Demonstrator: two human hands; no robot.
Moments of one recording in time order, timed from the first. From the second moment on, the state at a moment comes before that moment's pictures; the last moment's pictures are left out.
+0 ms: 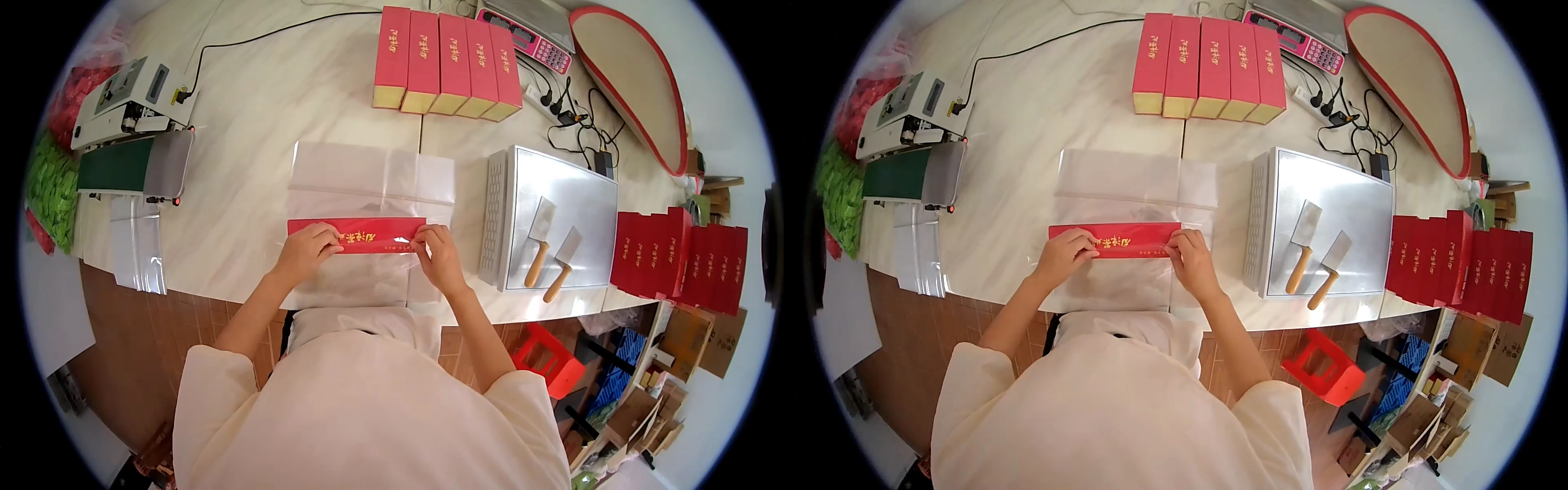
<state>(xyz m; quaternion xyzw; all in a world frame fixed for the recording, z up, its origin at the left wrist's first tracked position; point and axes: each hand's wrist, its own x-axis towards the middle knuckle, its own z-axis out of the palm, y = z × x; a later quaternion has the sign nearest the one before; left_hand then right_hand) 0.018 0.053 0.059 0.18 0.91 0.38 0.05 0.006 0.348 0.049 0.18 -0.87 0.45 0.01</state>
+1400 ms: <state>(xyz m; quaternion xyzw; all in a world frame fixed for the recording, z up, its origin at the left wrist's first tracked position) 0.025 -0.020 0.079 0.23 0.93 0.29 -0.01 0.009 0.258 0.032 0.24 -0.89 0.38 0.05</state>
